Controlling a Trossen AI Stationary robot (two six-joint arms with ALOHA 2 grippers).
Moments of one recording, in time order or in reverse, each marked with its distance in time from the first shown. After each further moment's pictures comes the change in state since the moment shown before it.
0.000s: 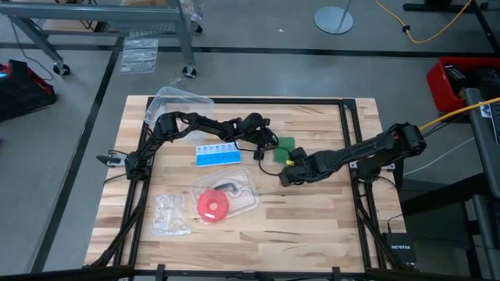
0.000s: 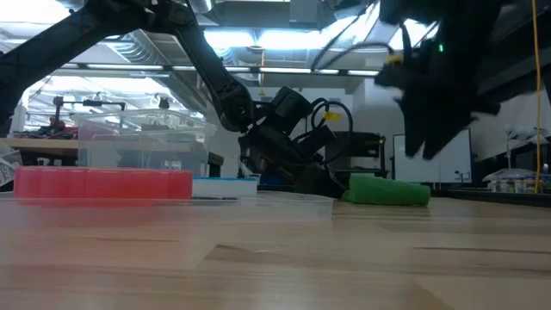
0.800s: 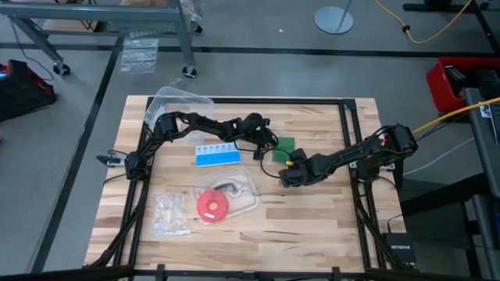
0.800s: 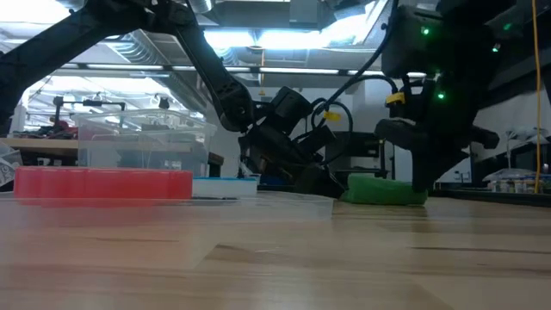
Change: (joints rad) left arm 0.000 0.000 0.000 0.000 0.000 0.002; right arm -0.028 0.089 -0.125 0.149 0.160 0.000
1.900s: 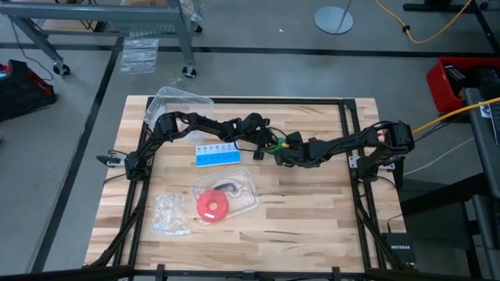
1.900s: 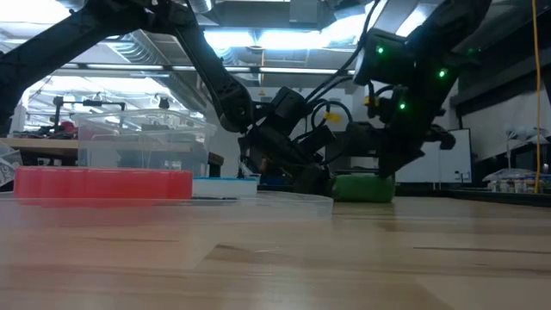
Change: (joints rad) left arm 0.001 0.001 -0.001 0.022 0.000 0.000; right arm -0.224 0.009 -0.017 0.219 0.138 -0.214
